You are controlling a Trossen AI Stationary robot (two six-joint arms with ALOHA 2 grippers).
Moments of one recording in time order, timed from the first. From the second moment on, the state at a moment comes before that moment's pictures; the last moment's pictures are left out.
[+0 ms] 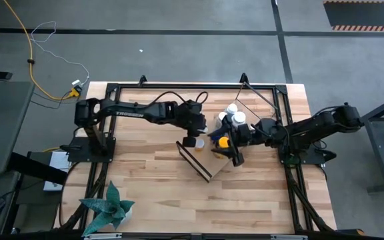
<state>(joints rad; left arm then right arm) 0.27 1.79 1.32 -0.31 0.08 0.36 0.11 1.28 0.61 0.94 -0.11 0.03</state>
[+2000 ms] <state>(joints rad) 0.16 1.84 1.32 -0.34 0.06 0.53 0.11 1.28 0.61 0.93 -0.11 0.03</state>
